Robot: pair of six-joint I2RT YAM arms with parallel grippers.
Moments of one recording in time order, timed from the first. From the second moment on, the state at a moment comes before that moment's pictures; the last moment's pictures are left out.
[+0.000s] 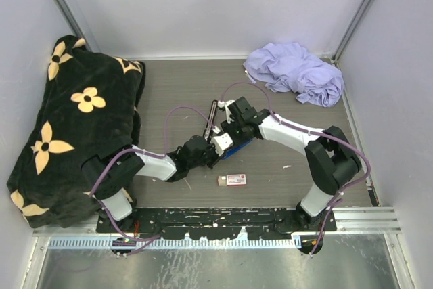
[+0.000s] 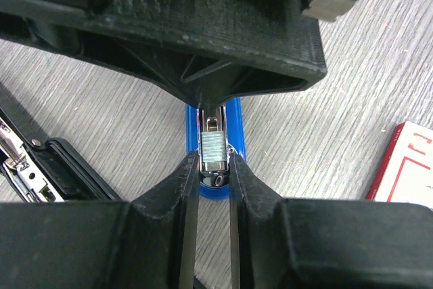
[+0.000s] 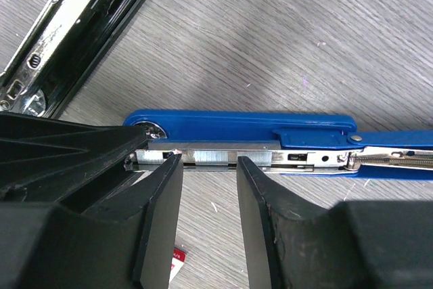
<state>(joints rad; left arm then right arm) -0.93 1.70 0.59 0.68 0.05 0.14 0.65 1.66 1.07 -0.45 -0.07 0.11</state>
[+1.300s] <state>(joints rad) -0.69 1.41 0.91 -0.14 -0.08 -0.45 0.49 1.22 0.80 -0.38 0.09 0.32</state>
